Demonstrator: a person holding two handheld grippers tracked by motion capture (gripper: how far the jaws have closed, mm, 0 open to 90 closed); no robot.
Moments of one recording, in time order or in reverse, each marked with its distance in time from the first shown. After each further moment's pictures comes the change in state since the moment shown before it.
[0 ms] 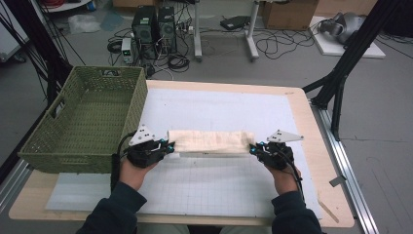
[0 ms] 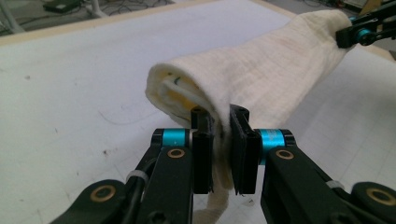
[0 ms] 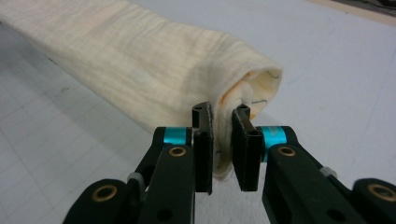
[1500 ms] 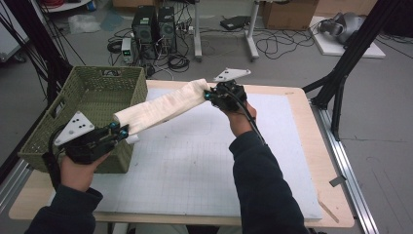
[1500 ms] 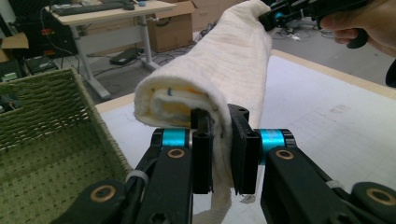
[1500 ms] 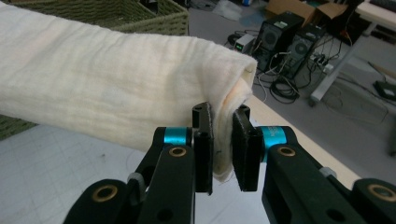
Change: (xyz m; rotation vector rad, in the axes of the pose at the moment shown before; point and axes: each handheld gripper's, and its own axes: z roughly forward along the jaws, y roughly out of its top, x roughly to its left) left arm 0.030 0.038 -0.124 -0.159 0.166 0.059; right arm 0.054 0.189 0.076 -0.095 0.031 -0.232
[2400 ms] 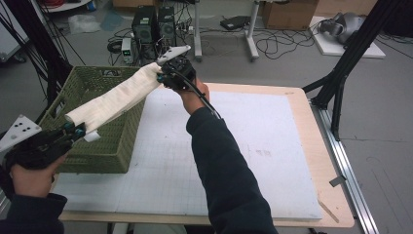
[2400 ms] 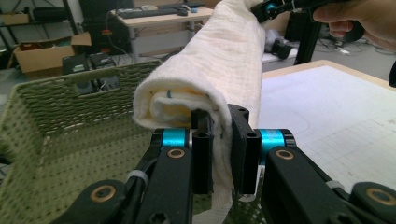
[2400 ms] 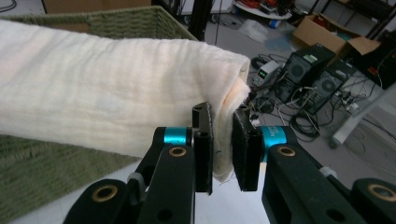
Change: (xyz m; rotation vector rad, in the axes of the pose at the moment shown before) left arm 0.053 -0.012 -0.066 -0.027 0.182 -0.045; right arm 0.055 0.093 0.088 -0.030 0.082 -0.127
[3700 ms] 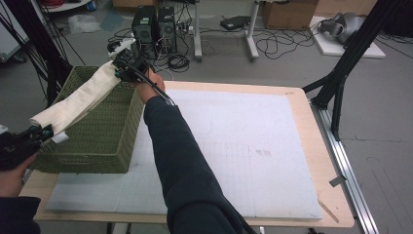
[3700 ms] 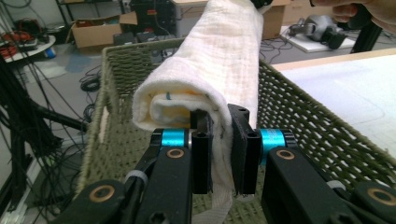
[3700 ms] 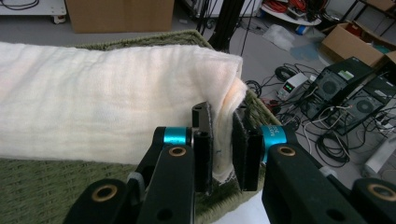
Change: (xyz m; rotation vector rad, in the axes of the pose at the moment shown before) left arm 0.061 -0.019 -0.024 0.068 0.165 -0.043; right arm 0.043 0.055 0.114 0.018 0.082 -0.042
